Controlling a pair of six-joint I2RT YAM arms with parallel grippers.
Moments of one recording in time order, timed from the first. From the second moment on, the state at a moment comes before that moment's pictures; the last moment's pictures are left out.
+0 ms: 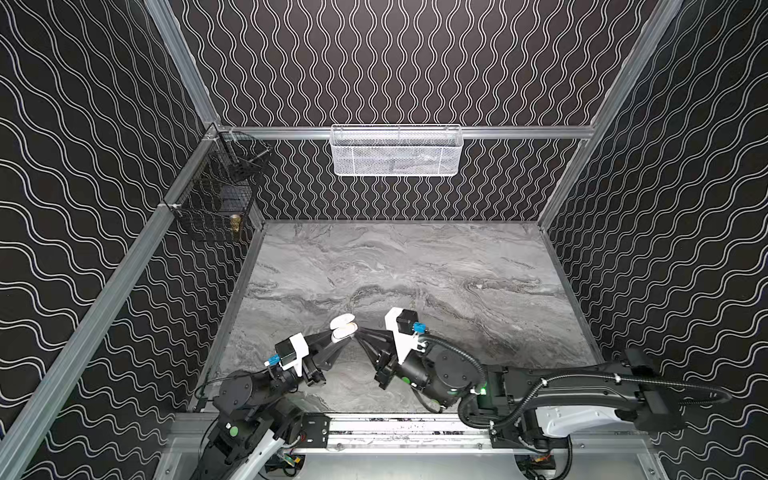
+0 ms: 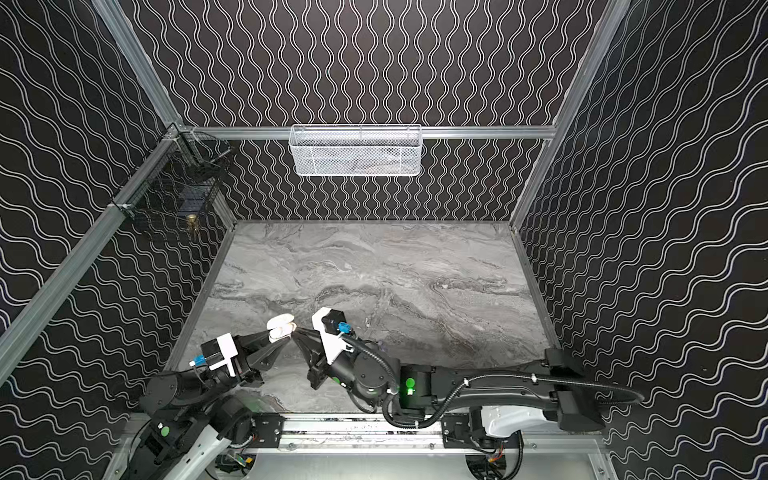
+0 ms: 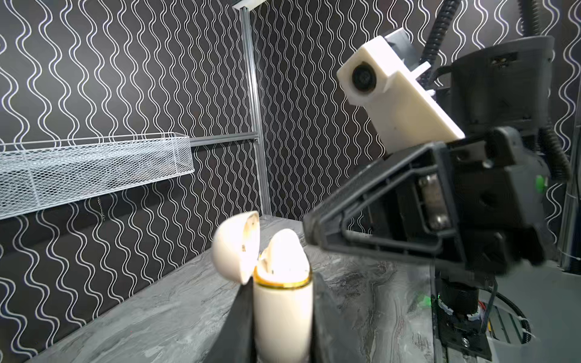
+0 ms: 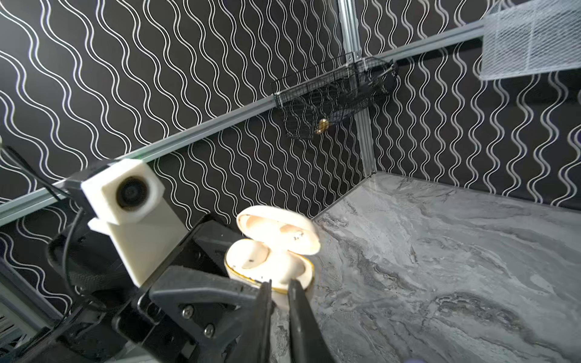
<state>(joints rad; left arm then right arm) -0.58 0.02 0.37 -0.02 0.41 -0.04 1.52 1.23 0.91 0.42 0.51 0.26</state>
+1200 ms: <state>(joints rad) -0.58 0.17 0.36 0.15 0.66 -0.04 1.15 1.26 1.04 0.11 -0.21 0.32</state>
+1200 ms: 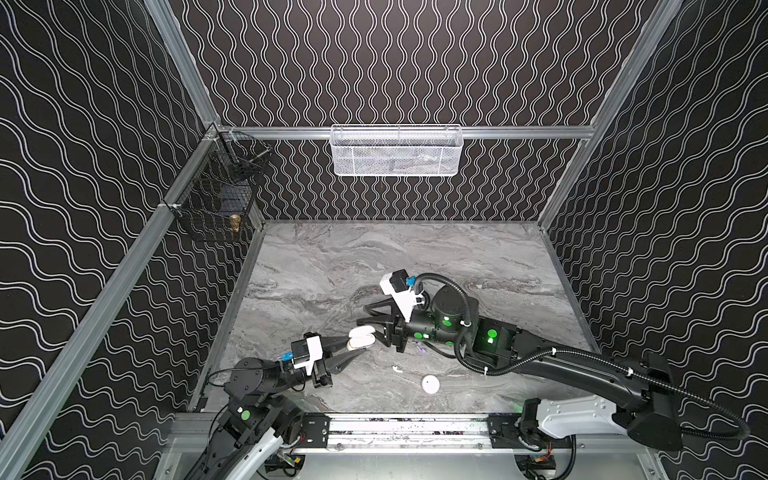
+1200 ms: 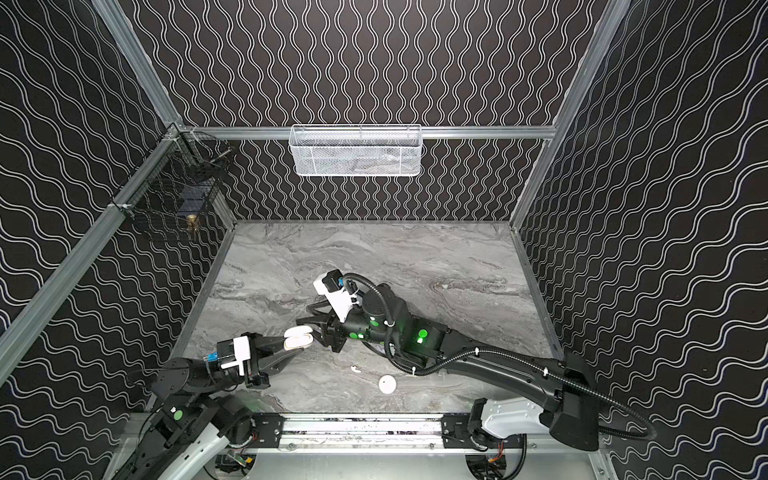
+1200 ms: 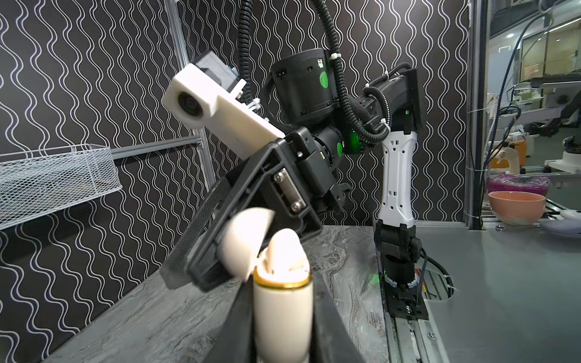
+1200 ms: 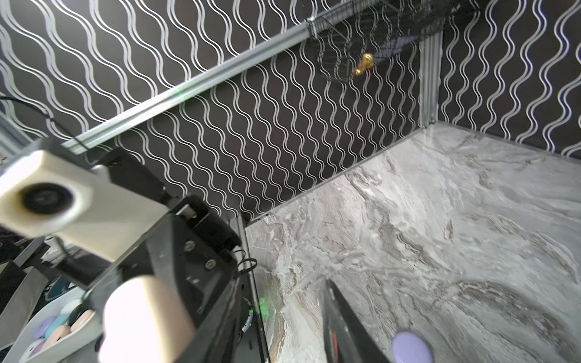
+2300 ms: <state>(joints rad) -0.06 1.18 0.34 0.42 0.46 -0.47 1.05 1.04 0.60 -0.19 0.44 0.69</state>
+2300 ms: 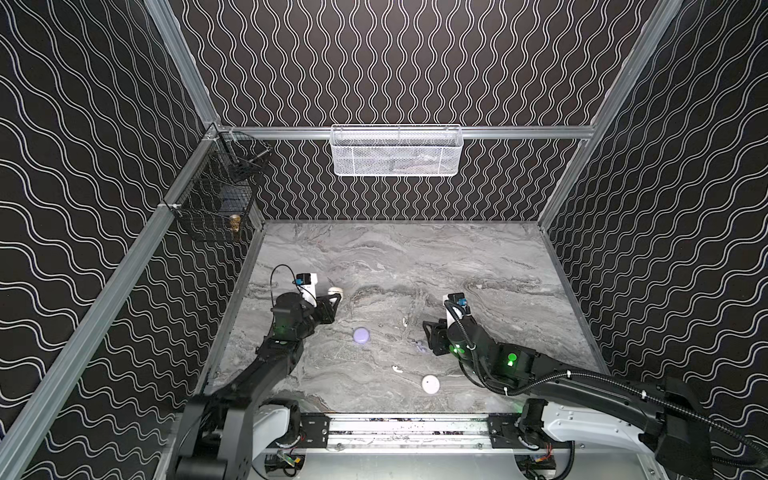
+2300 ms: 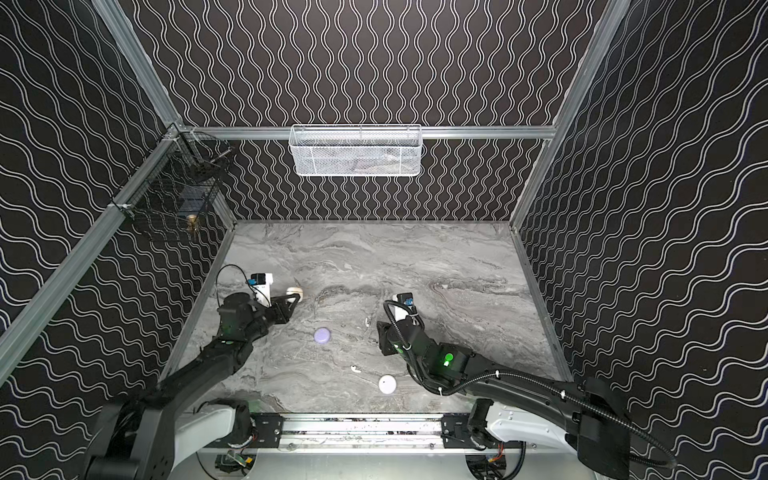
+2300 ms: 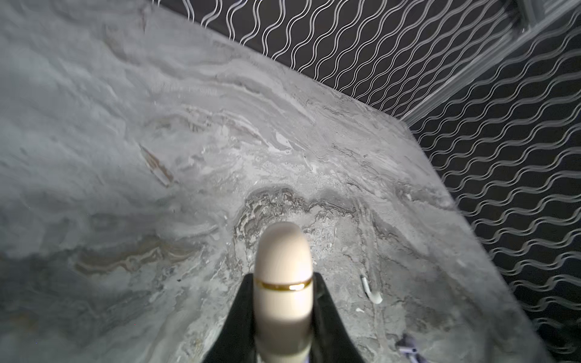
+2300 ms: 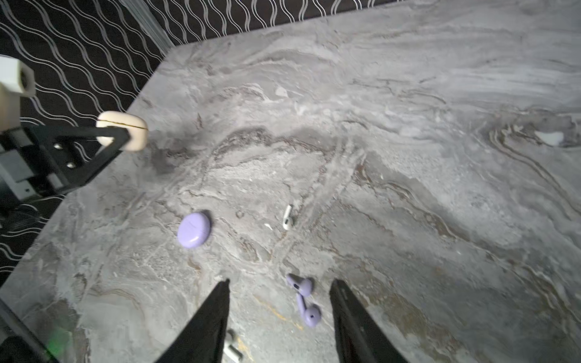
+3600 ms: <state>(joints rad) -0.16 1.93 0.69 0.72 0.37 -0.65 1.01 1.51 0.77 0.19 -0.01 0.36</state>
